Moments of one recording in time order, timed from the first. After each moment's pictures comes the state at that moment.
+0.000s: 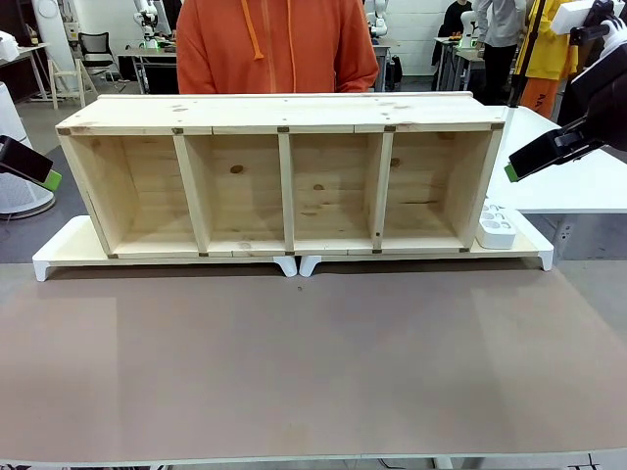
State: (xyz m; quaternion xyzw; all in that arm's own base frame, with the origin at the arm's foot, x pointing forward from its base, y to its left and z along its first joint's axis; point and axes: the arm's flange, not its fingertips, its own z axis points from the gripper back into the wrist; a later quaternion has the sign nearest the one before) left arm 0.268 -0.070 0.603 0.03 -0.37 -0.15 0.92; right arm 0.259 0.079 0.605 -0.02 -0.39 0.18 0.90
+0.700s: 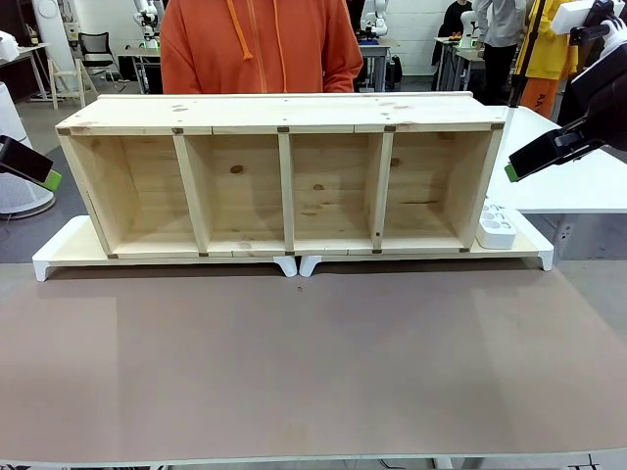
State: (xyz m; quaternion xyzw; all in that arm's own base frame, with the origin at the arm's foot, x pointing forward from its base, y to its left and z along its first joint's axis) left arm 0.268 -0.070 0.603 0.03 -0.37 -0.15 0.92; right arm 0.259 0.079 0.605 -0.02 -0.39 0.18 0.90
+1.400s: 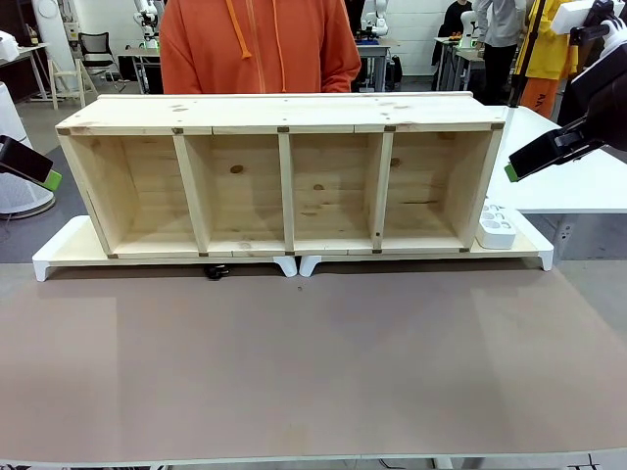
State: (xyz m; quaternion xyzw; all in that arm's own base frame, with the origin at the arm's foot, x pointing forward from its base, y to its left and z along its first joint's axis) left arm 0.268 -0.070 0.603 0.03 -0.37 -0.15 0.92; right arm 0.259 0.079 0.605 -0.02 -0.39 0.18 0.90
